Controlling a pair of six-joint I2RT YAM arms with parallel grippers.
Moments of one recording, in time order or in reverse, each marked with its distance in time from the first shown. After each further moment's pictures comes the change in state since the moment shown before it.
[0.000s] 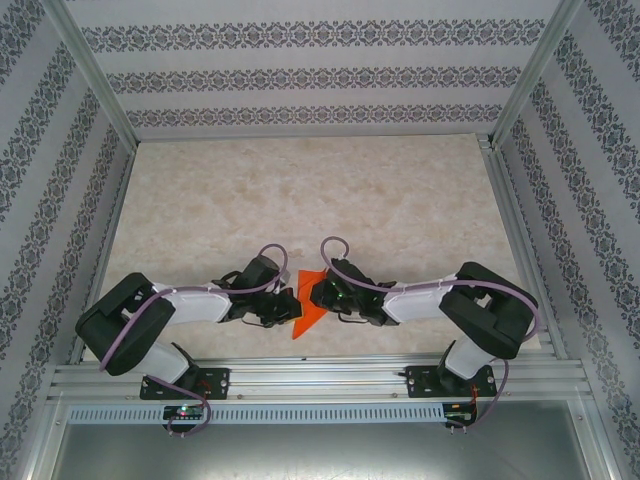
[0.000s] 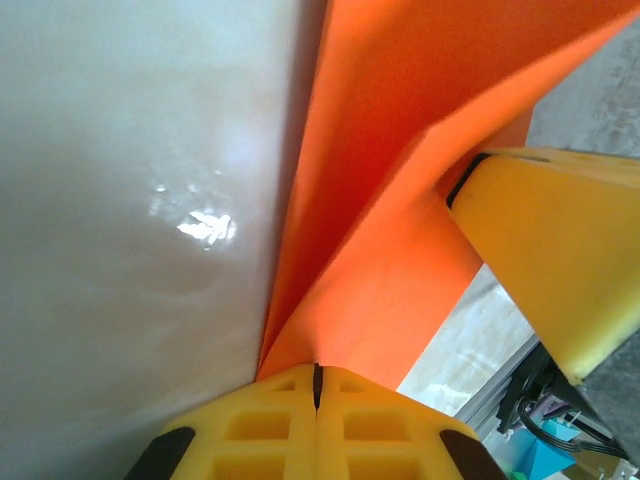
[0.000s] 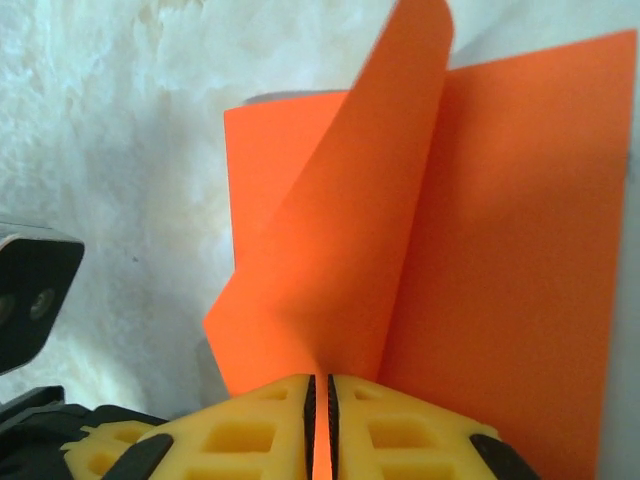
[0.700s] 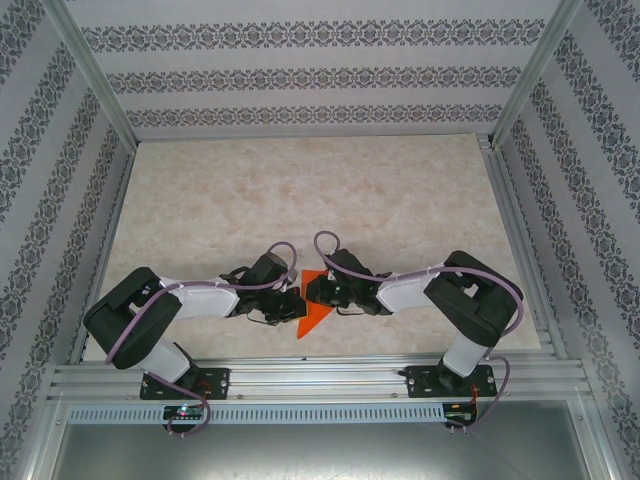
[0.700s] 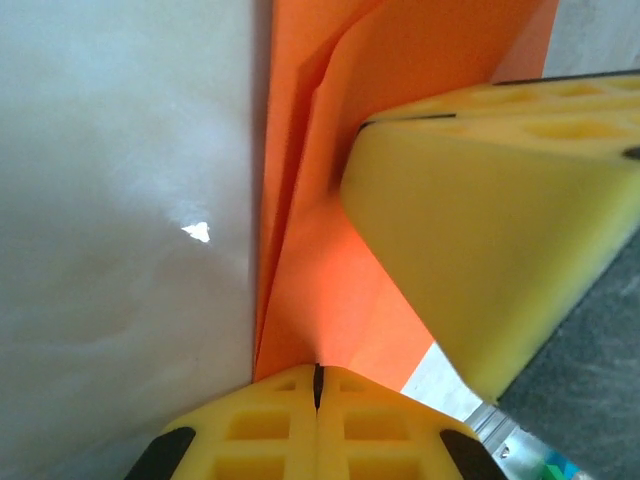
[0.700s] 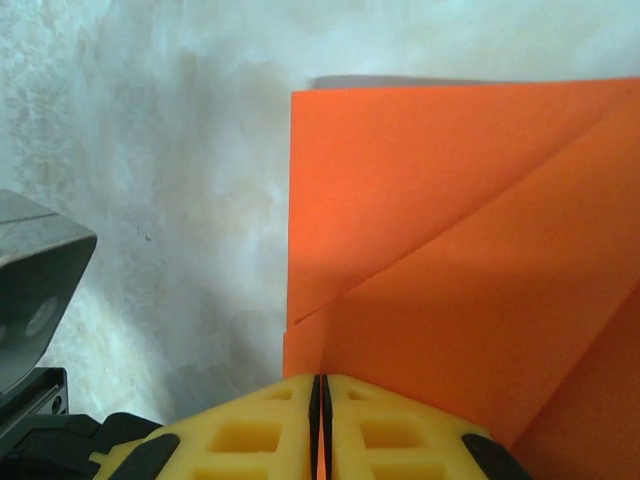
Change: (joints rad) left arm -0.028 0.046 0.072 -0.068 -0.022 0.064; right arm -0.081 0.103 0.056 0.047 -0.187 -0.114
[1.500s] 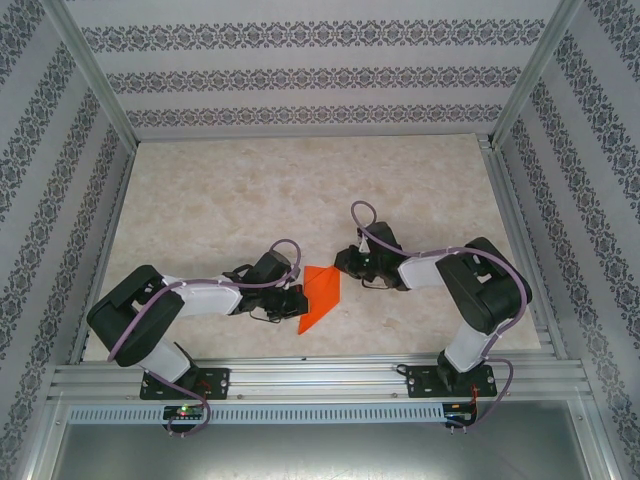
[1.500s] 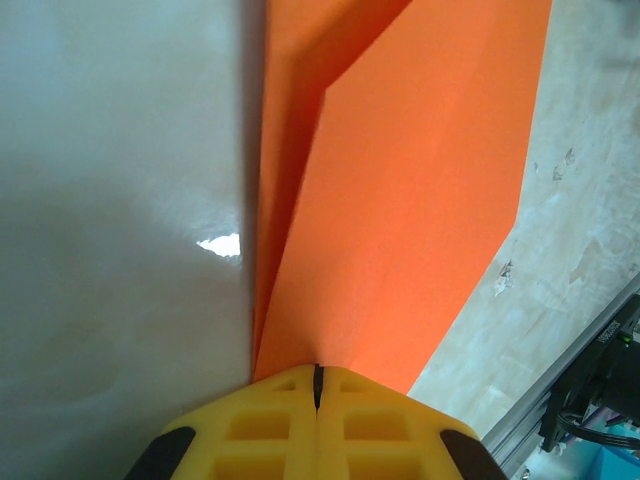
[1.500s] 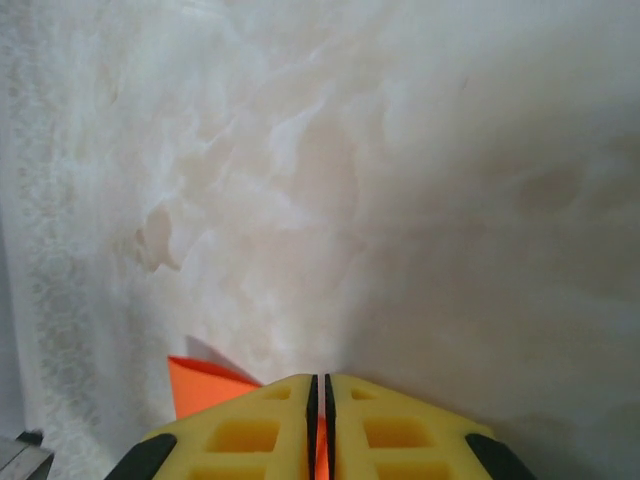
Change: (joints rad) left arm -0.006 0.026 0.031 -0.009 -0.041 0.042; right arm -0.338 0.016 0.033 -0.035 -0.095 -0.122
